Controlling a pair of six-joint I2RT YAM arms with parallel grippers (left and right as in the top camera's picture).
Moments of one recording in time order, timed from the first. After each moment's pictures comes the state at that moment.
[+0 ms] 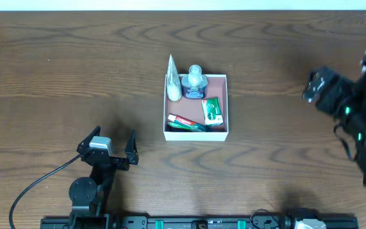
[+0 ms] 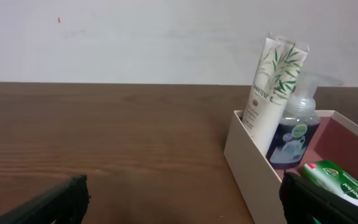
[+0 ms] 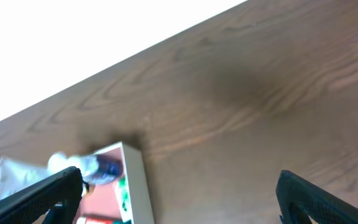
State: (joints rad) left arm -0.04 0.01 0.02 -0.10 0.15 -0.09; right arm 0.00 1.03 1.44 -1.05 0.03 0.47
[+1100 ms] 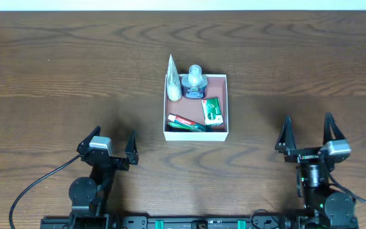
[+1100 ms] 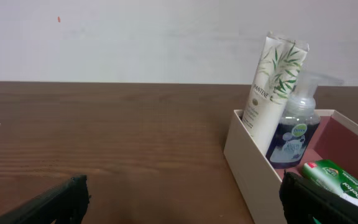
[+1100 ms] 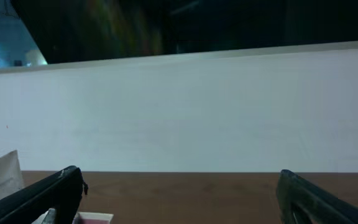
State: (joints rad) left arm -0.04 0.01 0.02 -0.10 0.15 -0.09; right arm 0.02 0.06 0.09 0.25 -0.08 0.14
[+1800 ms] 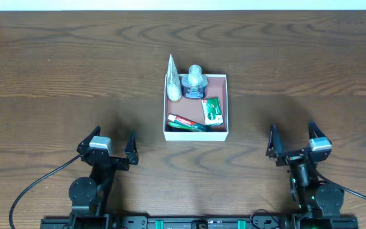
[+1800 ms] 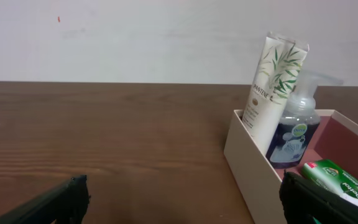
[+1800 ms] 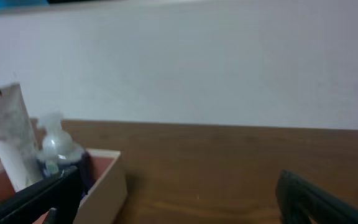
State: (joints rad) left arm -0.04 0.01 0.02 -0.10 0.15 -0.09; right arm 0.02 0.01 0.01 0.09 -0.15 0.09
